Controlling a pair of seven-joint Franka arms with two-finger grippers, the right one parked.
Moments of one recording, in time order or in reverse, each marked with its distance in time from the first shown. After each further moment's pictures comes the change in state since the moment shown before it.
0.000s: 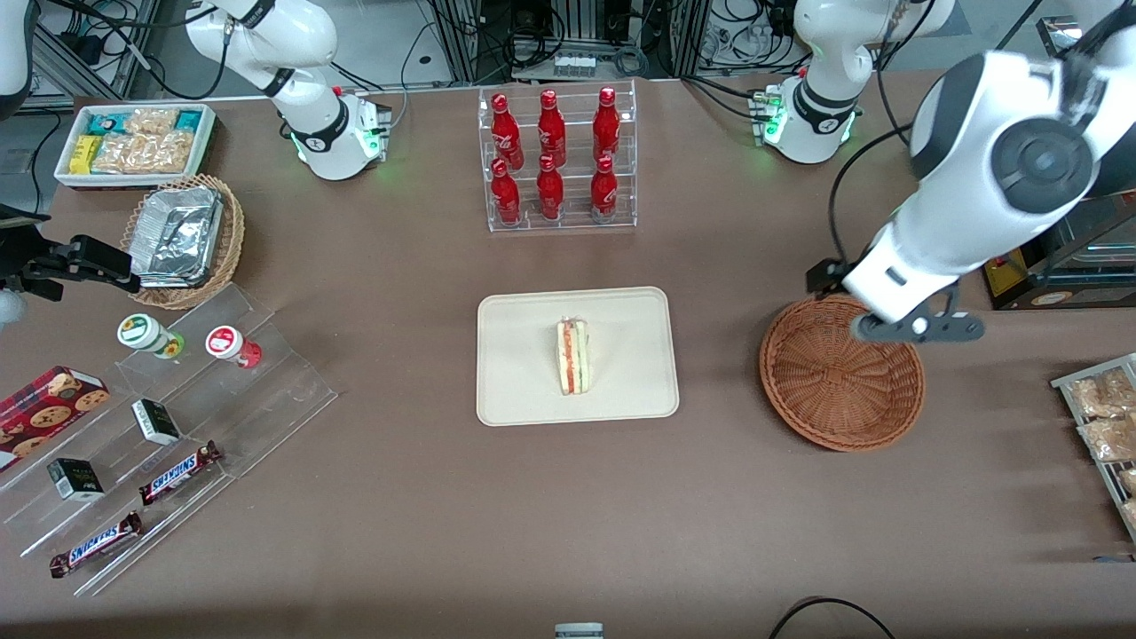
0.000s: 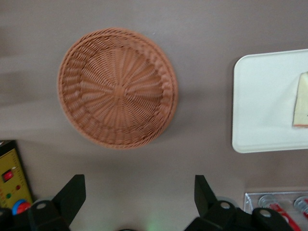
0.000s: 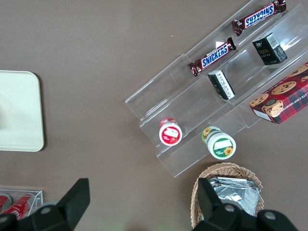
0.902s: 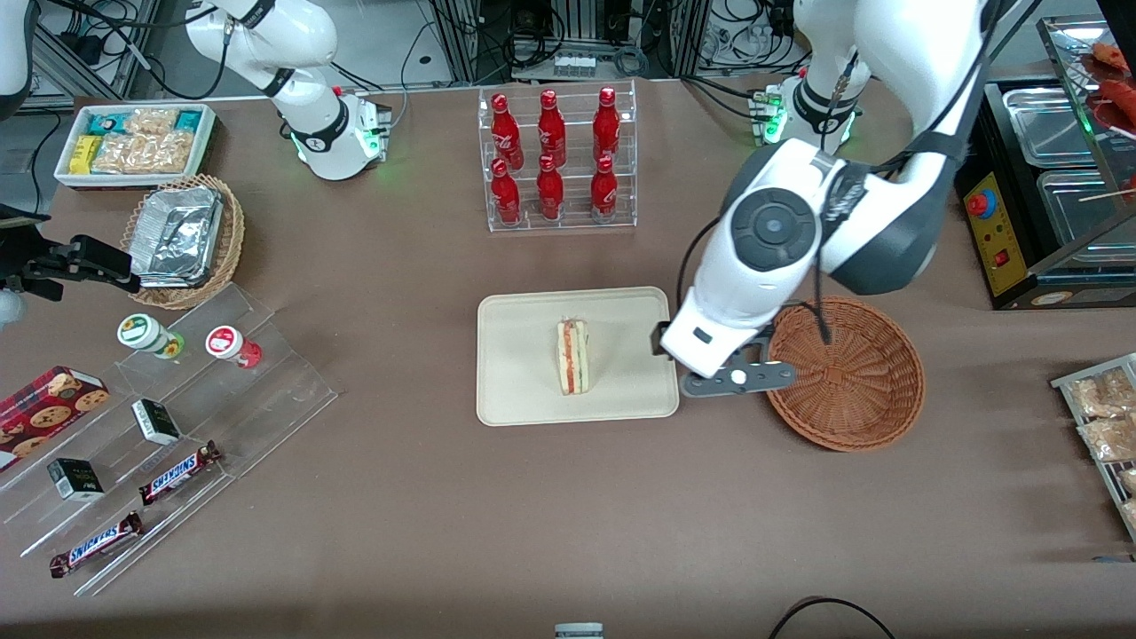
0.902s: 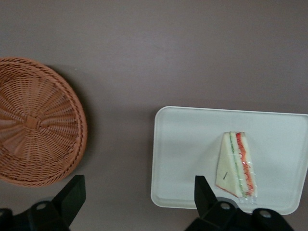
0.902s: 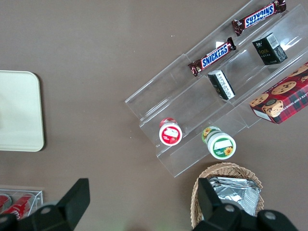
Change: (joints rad) arm -0.234 0.391 -0.104 0.332 0.145 0.133 -0.490
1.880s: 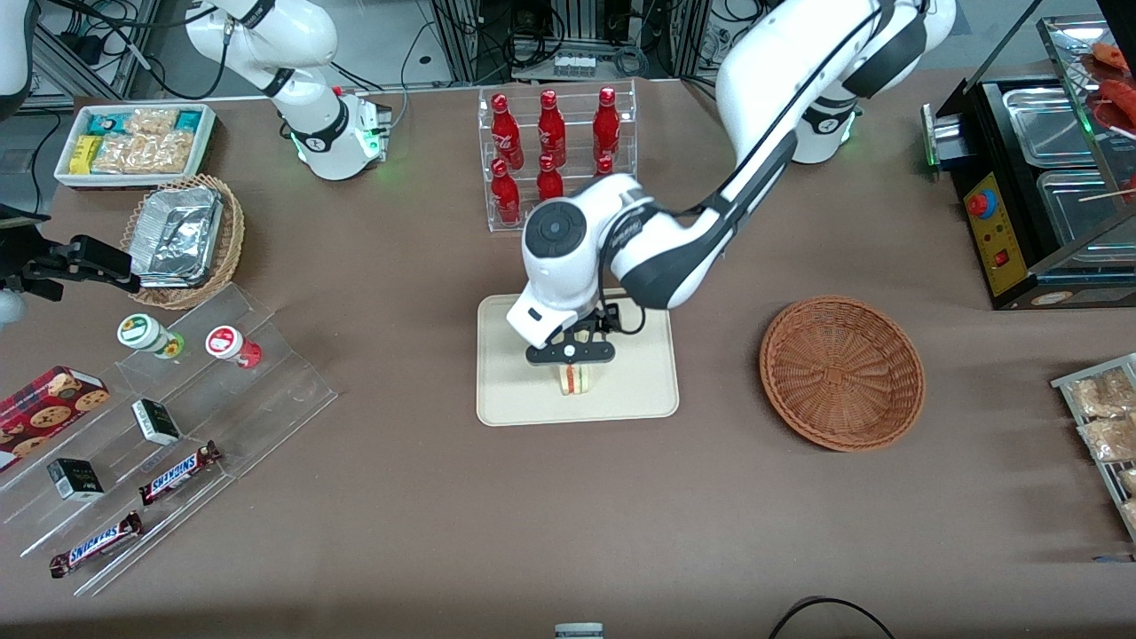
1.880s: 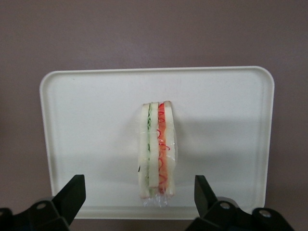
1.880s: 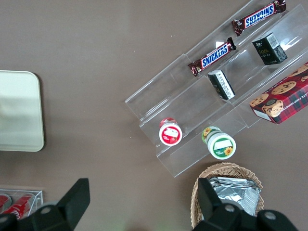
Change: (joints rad) arm -0.317 0.247 -0.008 0.086 0.135 0.170 -0.248
